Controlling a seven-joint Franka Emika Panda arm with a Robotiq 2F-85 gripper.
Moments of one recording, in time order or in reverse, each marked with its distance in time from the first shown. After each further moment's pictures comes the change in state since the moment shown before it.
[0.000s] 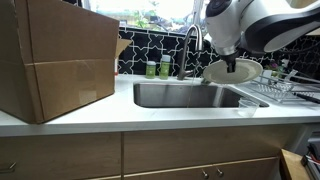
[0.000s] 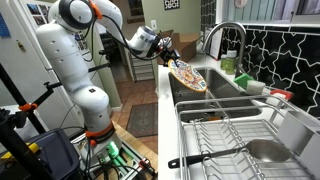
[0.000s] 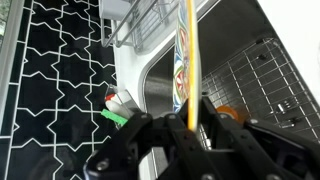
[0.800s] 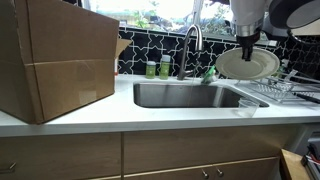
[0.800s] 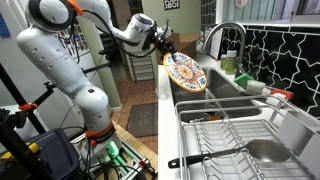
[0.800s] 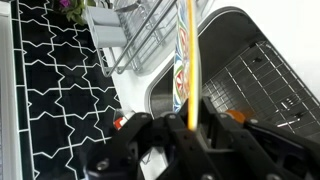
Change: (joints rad) arm -0.033 -0.200 -0.051 -0.057 0.078 0.000 -0.008
